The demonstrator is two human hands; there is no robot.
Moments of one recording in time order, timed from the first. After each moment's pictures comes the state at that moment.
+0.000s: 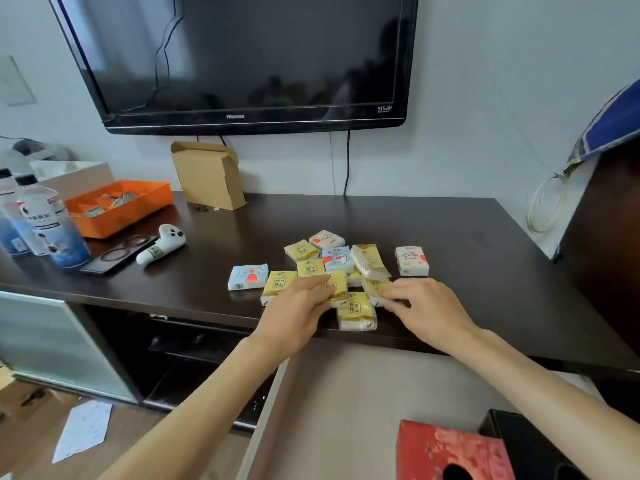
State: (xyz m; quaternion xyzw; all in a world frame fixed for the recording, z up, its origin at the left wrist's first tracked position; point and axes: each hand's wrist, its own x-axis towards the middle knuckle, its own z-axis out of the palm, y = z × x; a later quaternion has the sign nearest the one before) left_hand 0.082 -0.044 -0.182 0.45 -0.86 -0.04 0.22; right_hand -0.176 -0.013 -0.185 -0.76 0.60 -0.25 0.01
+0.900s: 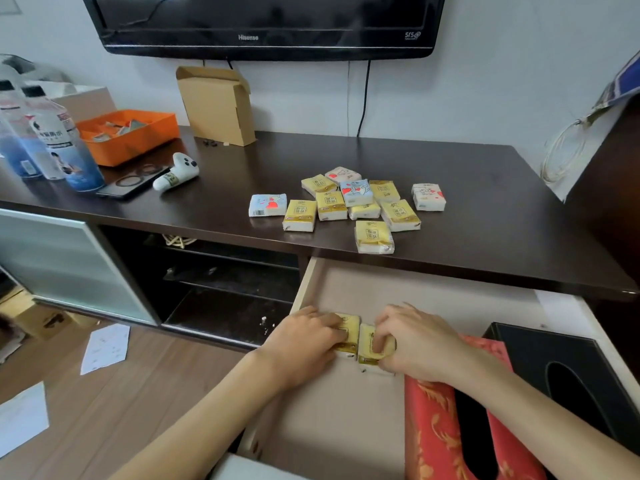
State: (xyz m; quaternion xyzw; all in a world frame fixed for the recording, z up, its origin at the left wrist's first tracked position) left_hand 0.121 0.068 -0.267 0.34 -0.94 0.06 -0.01; right_hand -0.095 0.107 -0.233 -0.78 0.61 0.02 0.13
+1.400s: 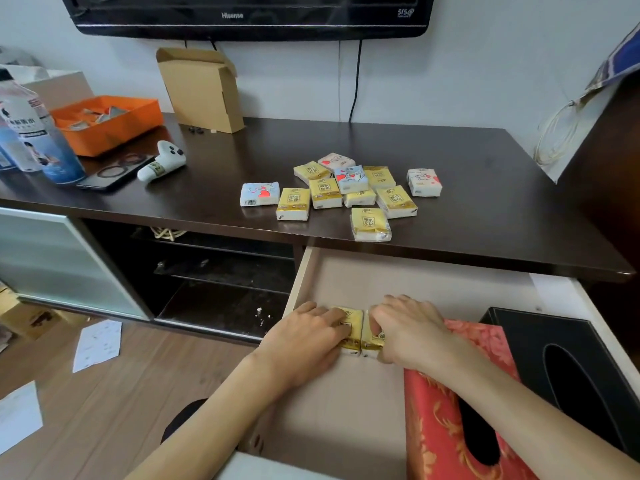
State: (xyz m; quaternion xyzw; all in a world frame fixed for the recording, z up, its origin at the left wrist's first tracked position) left_hand 0.119 0.077 -0.266 0.31 -0.95 0.06 0.00; right_hand -0.071 0.096 -0.242 -0.75 0.65 0.13 0.04
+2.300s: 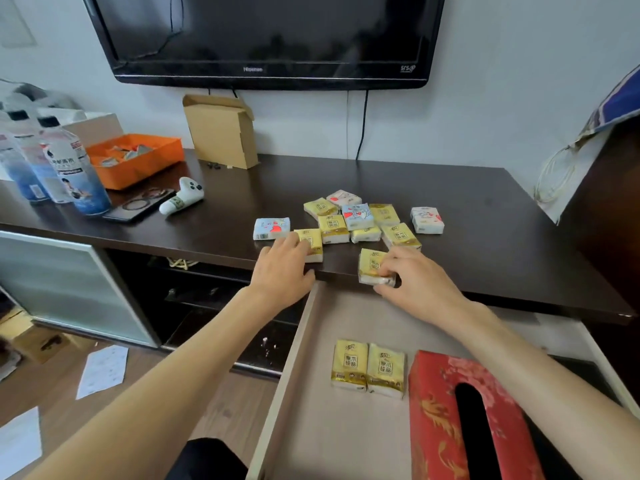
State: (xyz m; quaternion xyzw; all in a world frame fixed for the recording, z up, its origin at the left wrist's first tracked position) left_hand 0.136 -0.030 -0.190 0.55 -0.82 0.05 0.15; right_hand -0.117 0.022 -0.198 -0.78 0.59 -0.22 0.01
